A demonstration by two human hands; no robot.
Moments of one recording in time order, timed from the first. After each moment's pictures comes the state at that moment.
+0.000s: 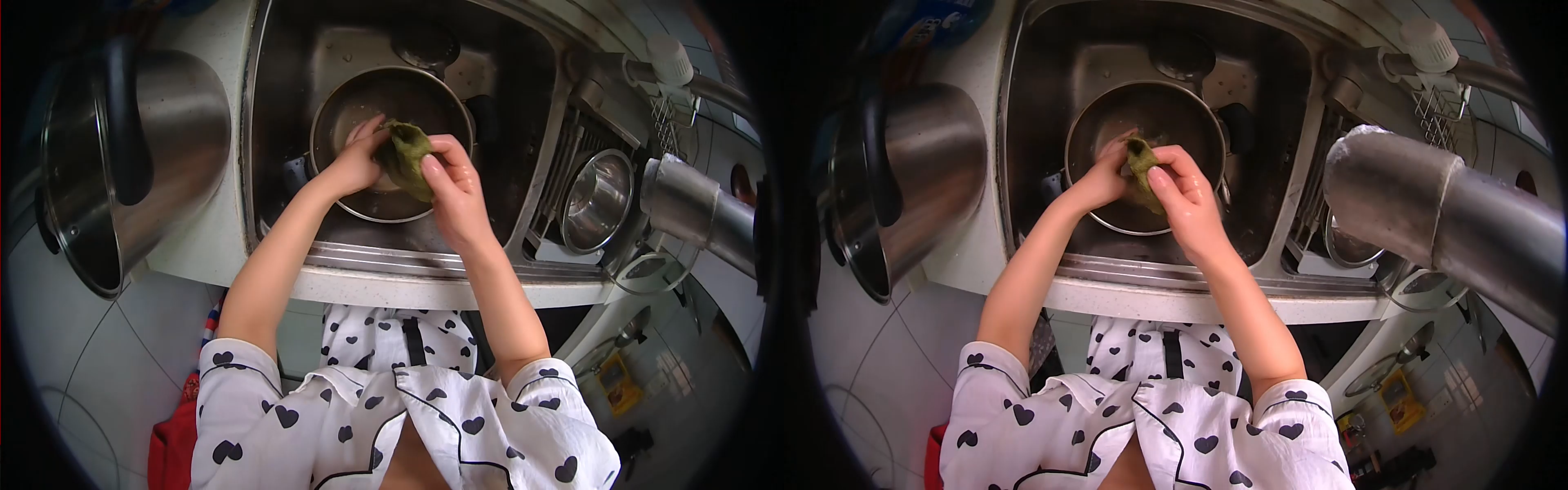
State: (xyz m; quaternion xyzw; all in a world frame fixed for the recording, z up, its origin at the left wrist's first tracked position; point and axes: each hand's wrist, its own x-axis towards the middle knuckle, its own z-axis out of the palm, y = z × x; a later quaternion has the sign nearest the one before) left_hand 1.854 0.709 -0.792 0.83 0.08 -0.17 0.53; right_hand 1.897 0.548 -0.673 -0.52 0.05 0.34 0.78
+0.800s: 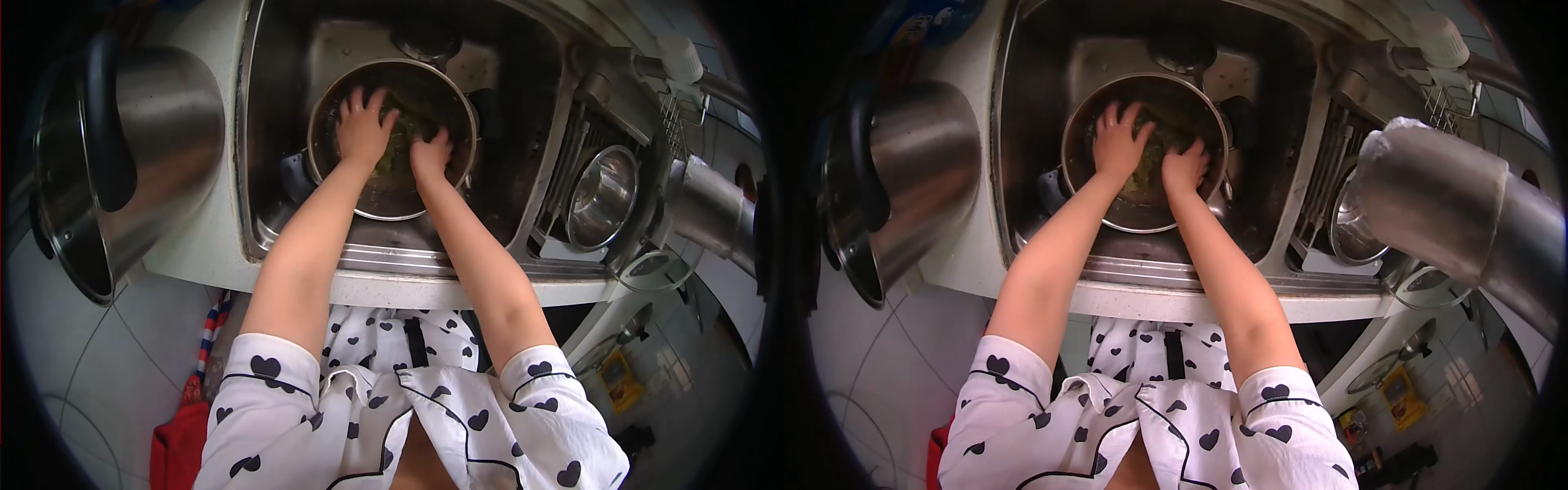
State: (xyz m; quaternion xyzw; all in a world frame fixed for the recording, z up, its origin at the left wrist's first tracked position) left_hand 1.885 0.682 -0.841 0.93 0.24 -0.06 0.28; right_hand 1.900 0.563 -0.849 -0.86 0.25 0.26 0.35
